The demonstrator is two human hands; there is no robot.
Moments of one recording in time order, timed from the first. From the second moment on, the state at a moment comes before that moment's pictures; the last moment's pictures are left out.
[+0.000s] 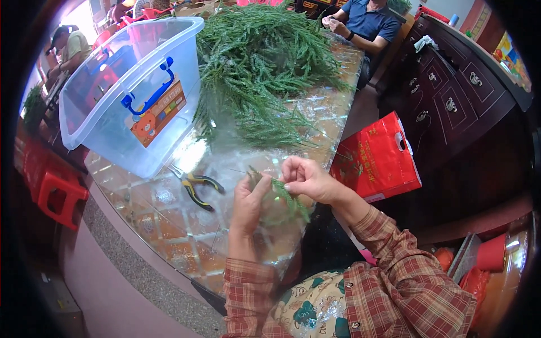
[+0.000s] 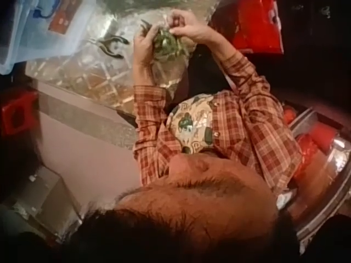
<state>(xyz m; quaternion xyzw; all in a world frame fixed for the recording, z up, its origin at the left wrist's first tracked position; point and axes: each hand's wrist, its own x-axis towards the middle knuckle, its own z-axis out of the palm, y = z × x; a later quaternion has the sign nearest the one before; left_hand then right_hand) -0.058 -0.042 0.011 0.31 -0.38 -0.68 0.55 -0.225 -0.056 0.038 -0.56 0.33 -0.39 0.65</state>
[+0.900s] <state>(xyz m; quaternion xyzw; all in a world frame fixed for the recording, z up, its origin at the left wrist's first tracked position) -0.054 -0.050 0.000 0.23 -0.21 -0.81 0.50 -0.214 -0.055 0.025 -0.86 0.32 -0.40 -0.03</state>
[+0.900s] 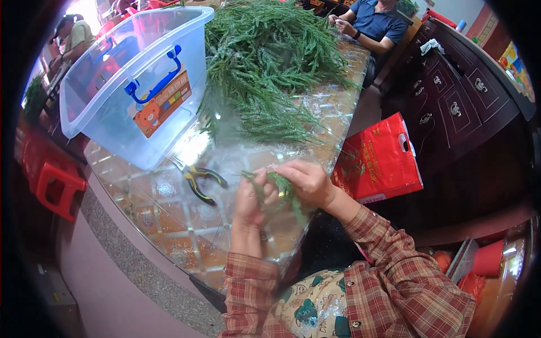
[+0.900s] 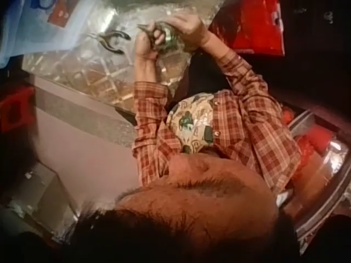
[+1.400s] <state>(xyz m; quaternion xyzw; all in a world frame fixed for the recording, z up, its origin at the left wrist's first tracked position) -0.070 -0.044 -0.001 0.40 -0.63 -0.32 0.58 -0.213 -0.050 0.023 -0.75 0.47 -0.42 0.21</state>
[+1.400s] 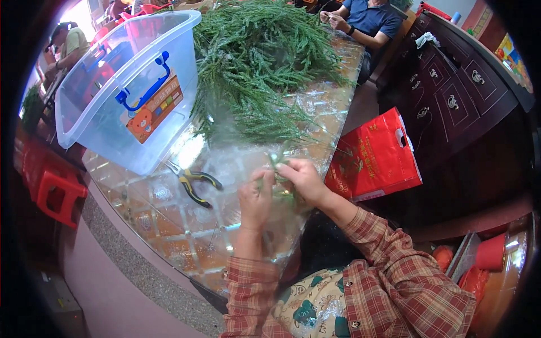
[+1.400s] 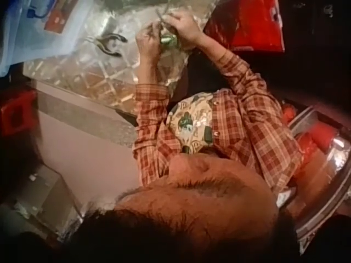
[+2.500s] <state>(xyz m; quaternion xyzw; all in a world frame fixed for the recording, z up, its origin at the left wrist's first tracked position) -0.050 -0.045 -0.014 0.33 -0.51 -0.54 0.58 -0.228 -0.062 0.064 -0.84 0.30 -0.20 0.41</state>
